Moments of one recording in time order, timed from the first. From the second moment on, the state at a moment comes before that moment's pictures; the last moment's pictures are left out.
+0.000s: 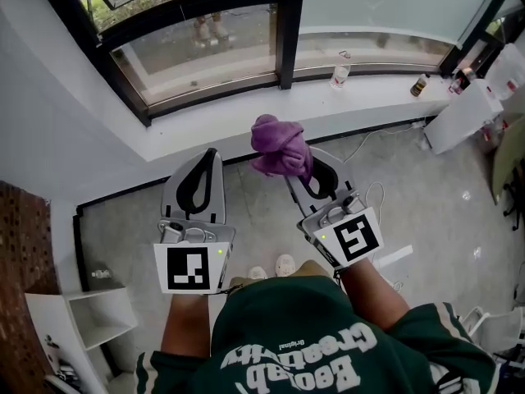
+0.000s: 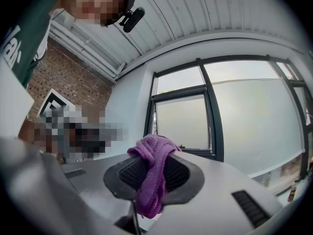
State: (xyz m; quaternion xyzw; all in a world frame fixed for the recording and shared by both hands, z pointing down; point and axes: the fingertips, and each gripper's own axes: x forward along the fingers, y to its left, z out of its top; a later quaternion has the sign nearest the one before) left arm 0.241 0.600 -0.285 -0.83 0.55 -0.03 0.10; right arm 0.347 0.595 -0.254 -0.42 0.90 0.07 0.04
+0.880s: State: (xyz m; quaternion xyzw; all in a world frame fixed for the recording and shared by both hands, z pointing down) left arm 0.244 0.499 -0.245 -0.81 0.57 -0.04 0.10; right arm 0.350 0.501 -0.201 -0.40 0.92 0.04 0.04
